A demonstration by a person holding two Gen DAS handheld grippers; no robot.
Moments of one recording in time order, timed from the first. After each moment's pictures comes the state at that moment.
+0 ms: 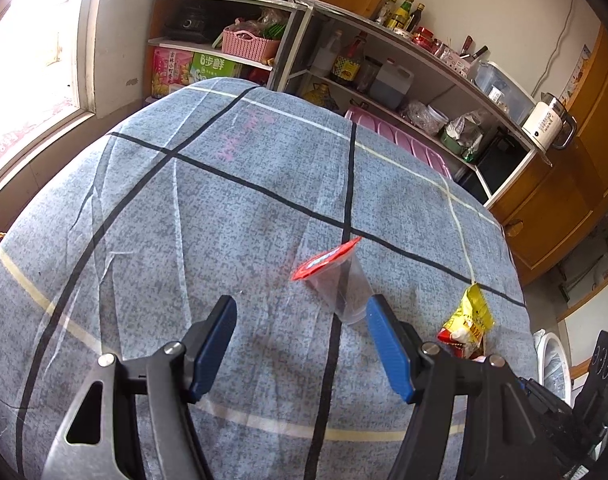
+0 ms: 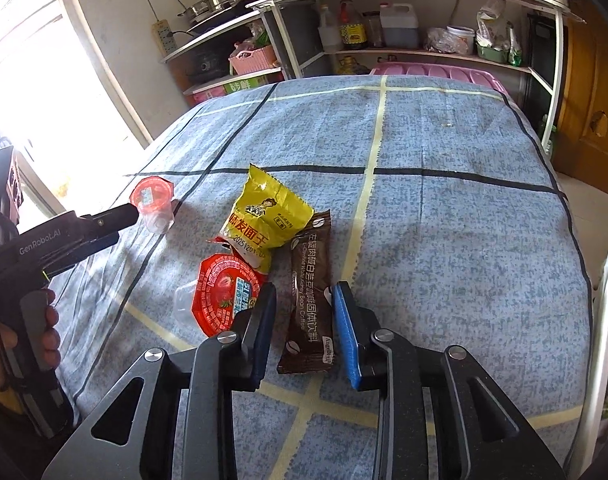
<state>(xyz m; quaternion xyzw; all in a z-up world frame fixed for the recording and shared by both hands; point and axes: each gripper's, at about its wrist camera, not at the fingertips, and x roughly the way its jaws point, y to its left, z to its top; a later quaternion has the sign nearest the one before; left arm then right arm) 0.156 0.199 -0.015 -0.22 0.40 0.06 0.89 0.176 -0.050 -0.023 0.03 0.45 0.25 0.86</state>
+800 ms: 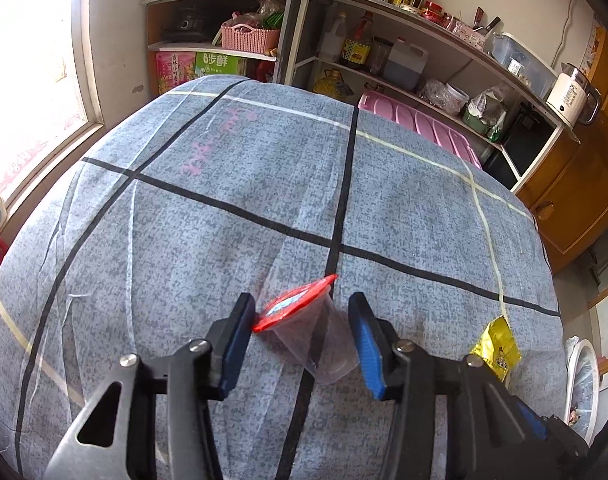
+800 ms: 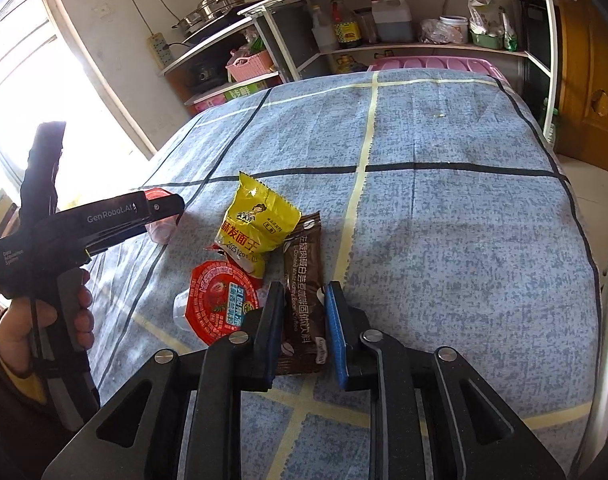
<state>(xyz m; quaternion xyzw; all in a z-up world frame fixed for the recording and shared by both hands) 0.208 0.172 -0.026 -0.16 0.44 0.10 0.88 0.186 -0.064 -0.026 0.07 0.45 0.26 0.85</state>
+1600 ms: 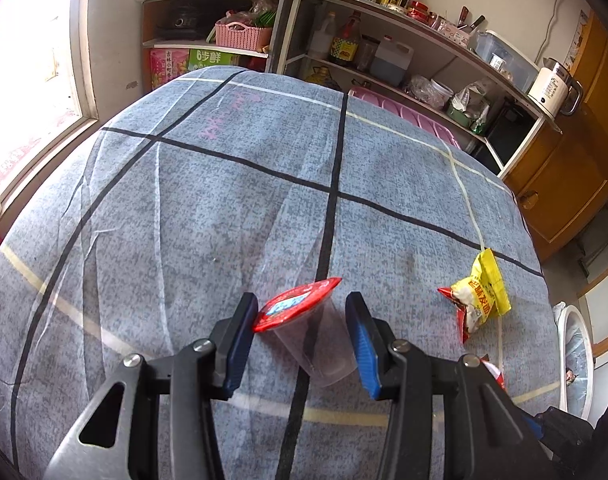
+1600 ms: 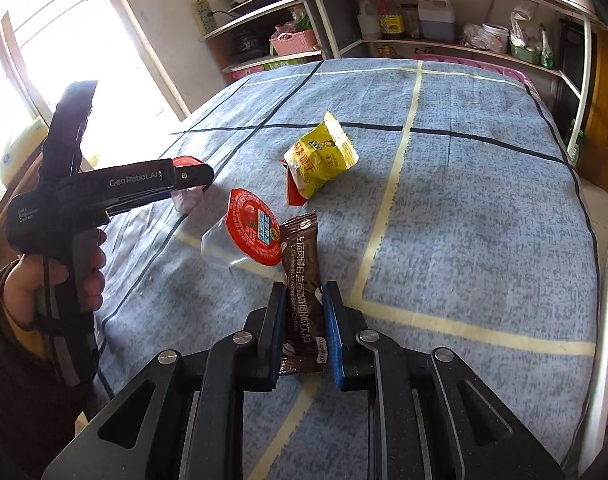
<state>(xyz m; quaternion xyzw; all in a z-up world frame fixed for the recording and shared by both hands) 0.155 0.168 -0.026 -0.17 0.43 0.07 0.88 0.128 -0.059 -0.024 0.01 0.46 0.32 0.83</state>
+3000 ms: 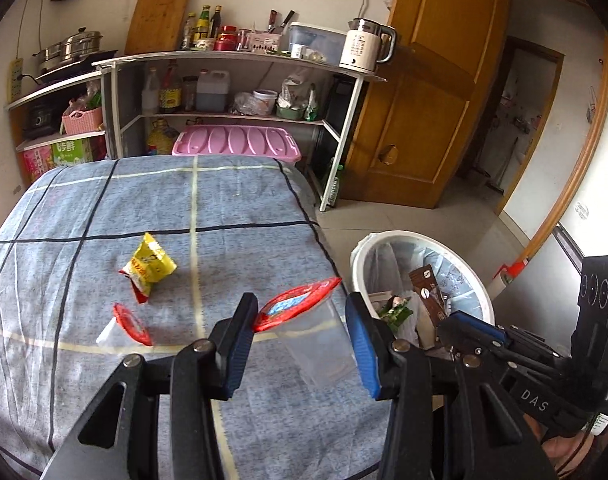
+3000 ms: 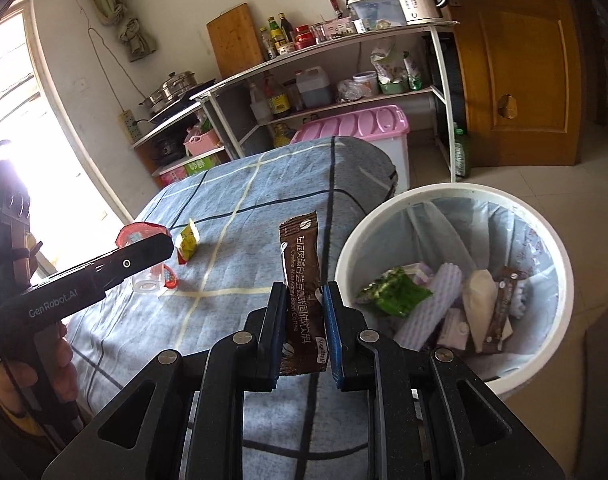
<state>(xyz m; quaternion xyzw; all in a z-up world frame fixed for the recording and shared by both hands) 0.089 -0.054 0.069 -0.06 0.36 -0.15 0.92 0.060 -0.259 0.043 0.12 0.36 0.16 0.91</state>
